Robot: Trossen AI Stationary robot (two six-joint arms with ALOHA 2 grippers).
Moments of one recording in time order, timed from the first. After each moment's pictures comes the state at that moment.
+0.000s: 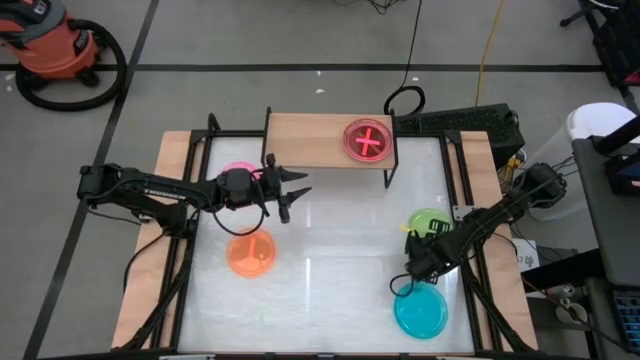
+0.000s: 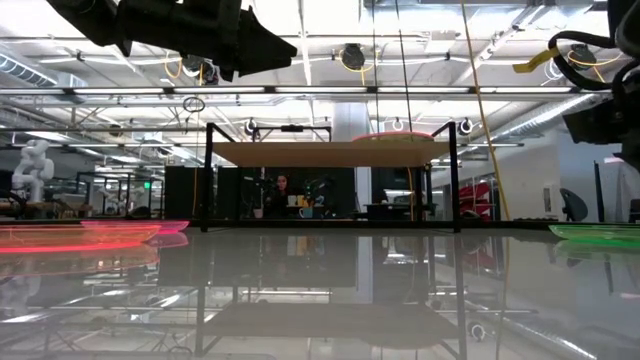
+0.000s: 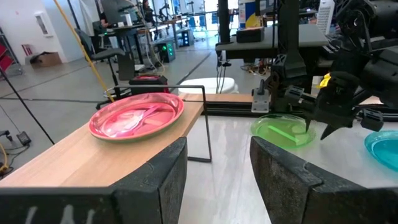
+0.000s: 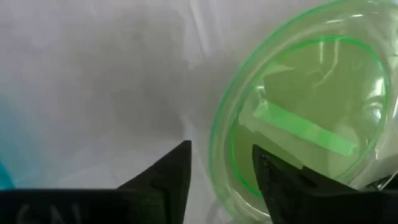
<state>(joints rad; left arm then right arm) 0.06 1.26 0.63 0.55 -0.19 0.09 0.58 1.38 0.67 -1.05 0.10 0.89</state>
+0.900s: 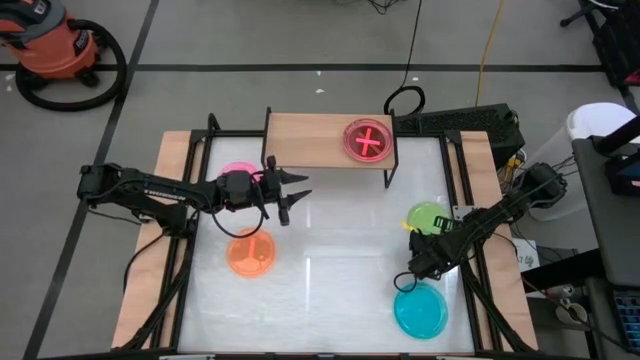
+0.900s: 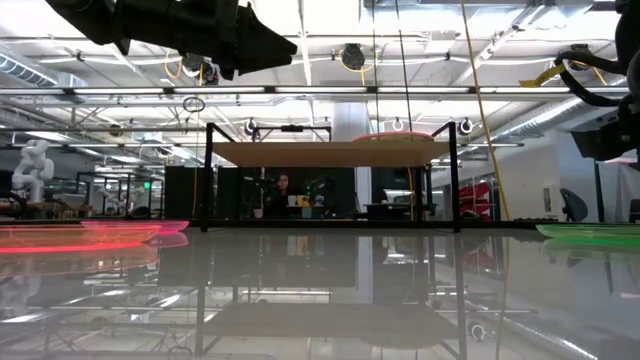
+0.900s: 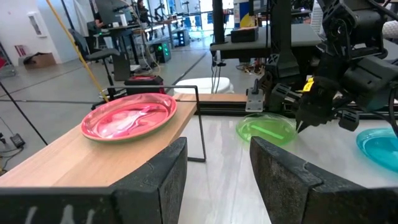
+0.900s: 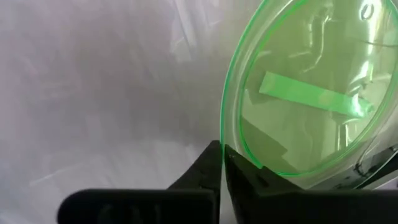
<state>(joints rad) 0.05 1.26 0.63 0.55 -0.19 0.09 0.58 1.38 0.61 -1.08 0.11 0.91</state>
